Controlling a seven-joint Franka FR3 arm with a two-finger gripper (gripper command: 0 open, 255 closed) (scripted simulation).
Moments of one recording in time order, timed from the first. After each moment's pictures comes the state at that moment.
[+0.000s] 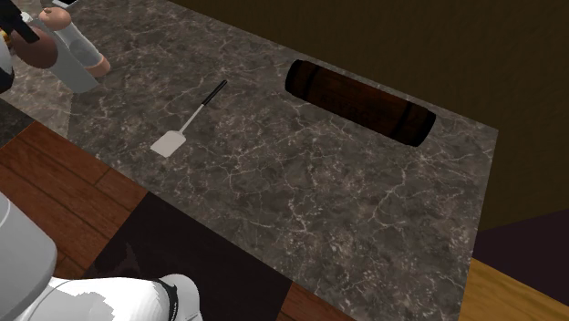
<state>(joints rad) 0.53 0.43 0.61 -1.28 -0.30 1.24 1.13</state>
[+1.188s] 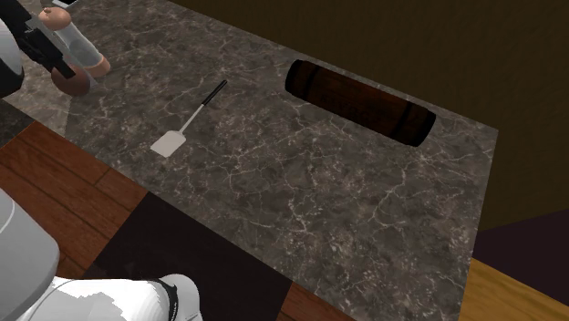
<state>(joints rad) 0.49 0.43 0.61 -1.53 -0.30 1.48 1.16</state>
